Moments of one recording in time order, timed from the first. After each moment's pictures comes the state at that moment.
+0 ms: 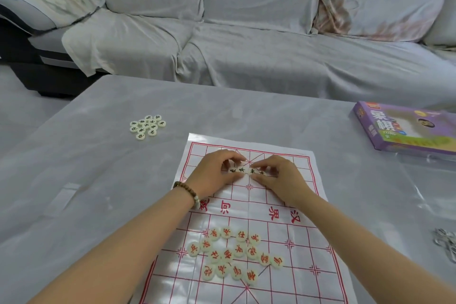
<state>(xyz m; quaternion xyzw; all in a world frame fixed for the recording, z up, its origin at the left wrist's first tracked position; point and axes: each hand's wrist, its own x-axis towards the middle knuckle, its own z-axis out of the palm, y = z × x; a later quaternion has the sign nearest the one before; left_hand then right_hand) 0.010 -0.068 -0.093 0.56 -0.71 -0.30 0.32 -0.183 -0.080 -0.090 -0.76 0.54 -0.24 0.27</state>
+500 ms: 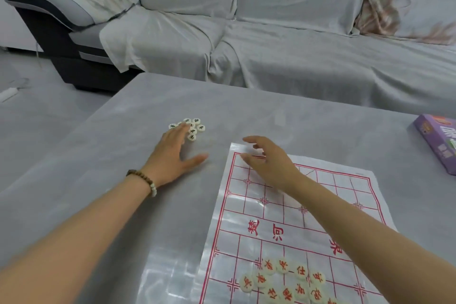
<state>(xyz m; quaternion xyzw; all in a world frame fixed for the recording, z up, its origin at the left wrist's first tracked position) 0.183 -0.082 -0.095 0.69 -0.66 -0.15 0.25 -0.058 -0.121 -0.075 -0.79 0.47 -0.22 0.33</state>
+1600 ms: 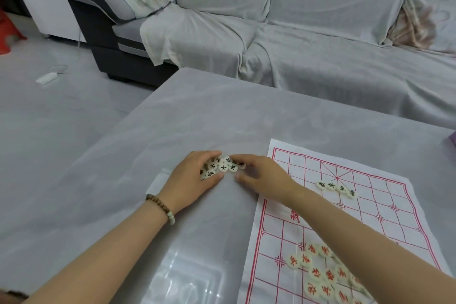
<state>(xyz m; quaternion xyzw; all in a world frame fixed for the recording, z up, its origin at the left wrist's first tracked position) 0.204 0.005 -0.108 0.67 -0.65 -0.18 0.32 0.020 -0.064 -0.078 -0.86 0.40 -0.10 0.30</state>
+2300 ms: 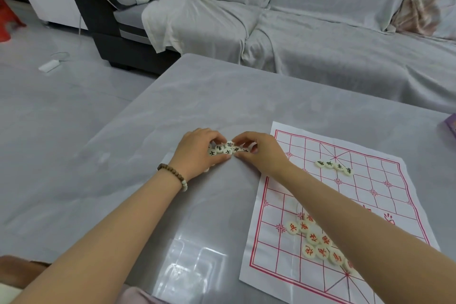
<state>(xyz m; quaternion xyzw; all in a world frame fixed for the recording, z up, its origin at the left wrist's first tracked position) 0.203 0.004 -0.088 0.69 -0.67 -0.12 0.25 0.030 -0.060 -0.084 -0.83 0.40 -0.21 0.32</state>
